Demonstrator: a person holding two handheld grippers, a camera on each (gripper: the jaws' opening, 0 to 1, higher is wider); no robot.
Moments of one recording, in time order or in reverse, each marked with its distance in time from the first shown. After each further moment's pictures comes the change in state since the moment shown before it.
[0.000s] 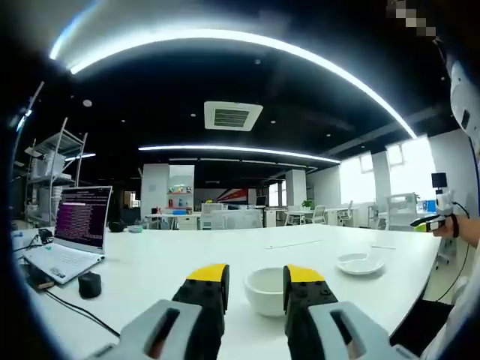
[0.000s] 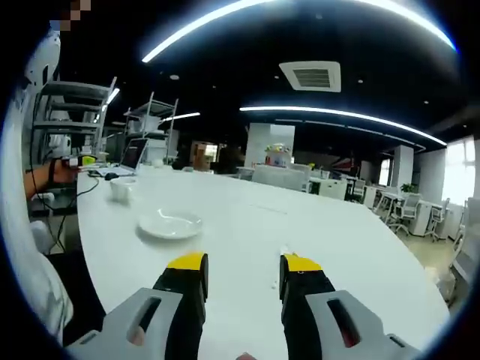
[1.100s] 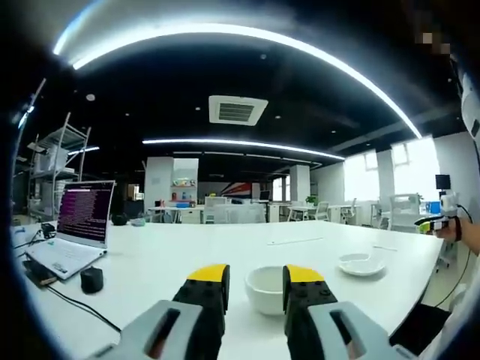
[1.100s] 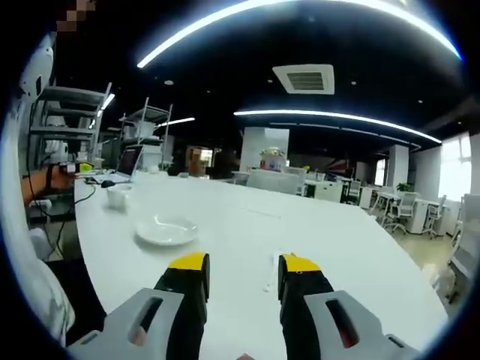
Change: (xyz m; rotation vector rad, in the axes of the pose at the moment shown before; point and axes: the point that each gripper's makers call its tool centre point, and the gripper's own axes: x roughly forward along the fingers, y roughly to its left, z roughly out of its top) left arm 0.001 0.005 0.002 -0.029 0.043 0.030; right arm -0.011 -0.013 0.012 0.024 -0.026 -0.028
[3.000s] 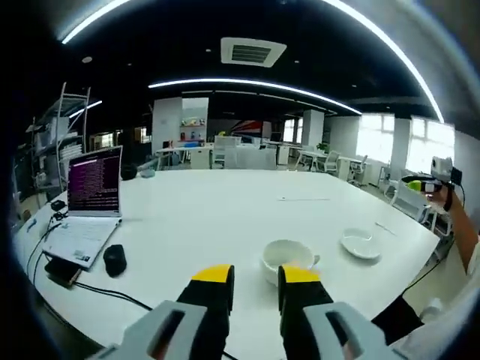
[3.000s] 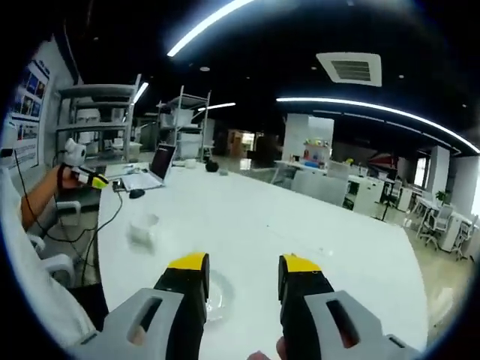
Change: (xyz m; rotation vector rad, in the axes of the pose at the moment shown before) left arm -0.011 0.024 0.032 -0.089 0.392 0.050; right arm 0.115 0.065 0.136 -0.074 0.111 0.290
